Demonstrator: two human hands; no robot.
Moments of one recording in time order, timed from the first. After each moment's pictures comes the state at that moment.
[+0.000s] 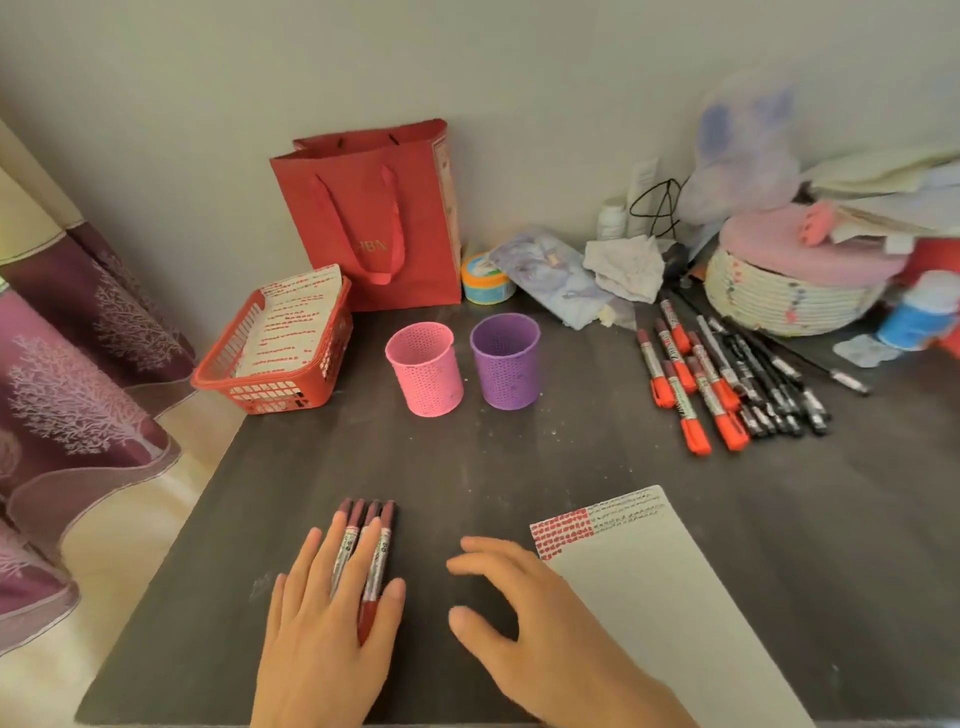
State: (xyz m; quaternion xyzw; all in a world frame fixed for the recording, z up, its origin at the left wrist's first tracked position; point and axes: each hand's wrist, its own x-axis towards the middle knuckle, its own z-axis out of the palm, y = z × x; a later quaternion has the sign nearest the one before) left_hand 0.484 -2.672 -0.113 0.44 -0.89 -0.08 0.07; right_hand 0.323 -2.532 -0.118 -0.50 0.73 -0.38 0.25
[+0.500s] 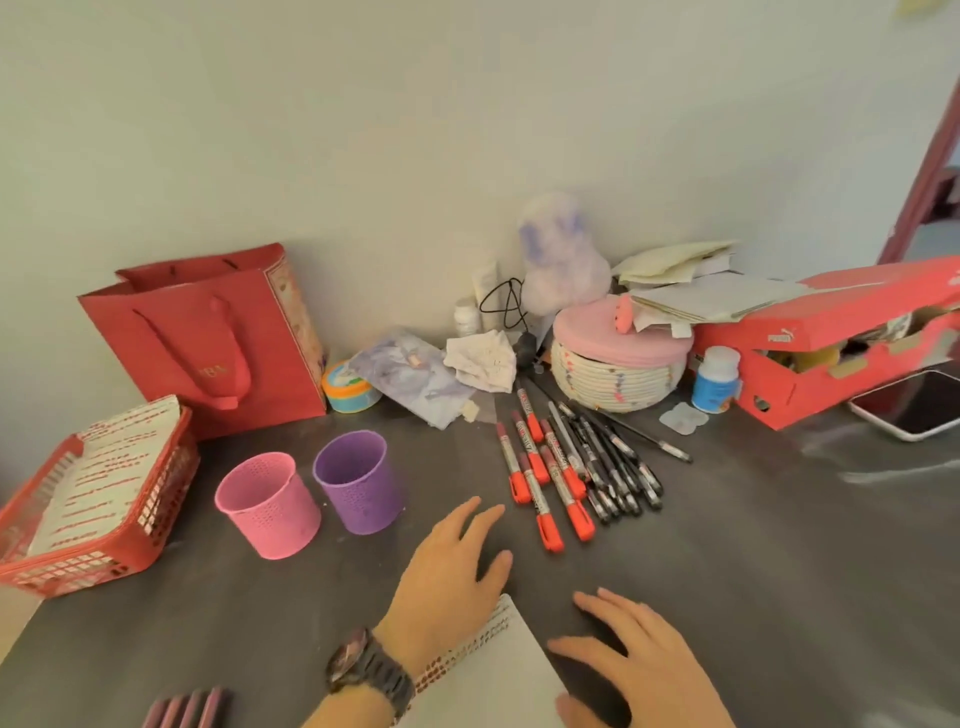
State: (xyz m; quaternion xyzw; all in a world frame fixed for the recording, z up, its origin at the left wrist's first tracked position) left_hand 0.223 -2.644 -0.112 0.16 -0.97 -0.19 0.03; right_hand 0.189 -2.405 -0.120 -0.43 0.87 -0.24 0.02
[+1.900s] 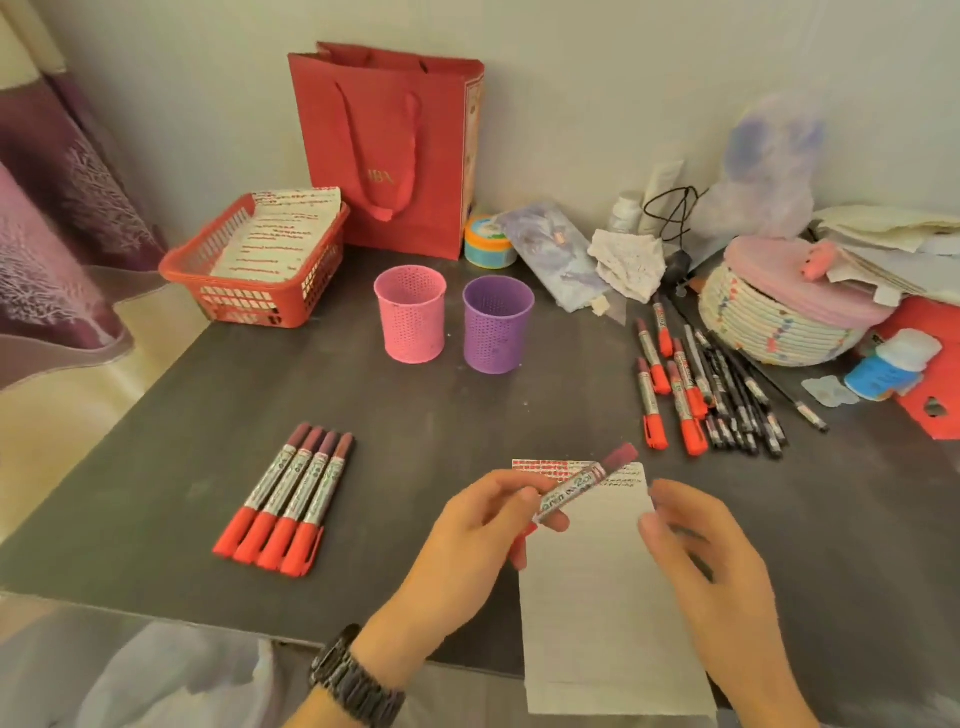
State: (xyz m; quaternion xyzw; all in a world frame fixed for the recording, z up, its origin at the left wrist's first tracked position) left_hand 0.375 -2.588 -0.092 0.25 -0.68 -0.67 0.19; right_hand 0.226 -2.428 -0.103 -0.27 0.79 -0.53 0.15
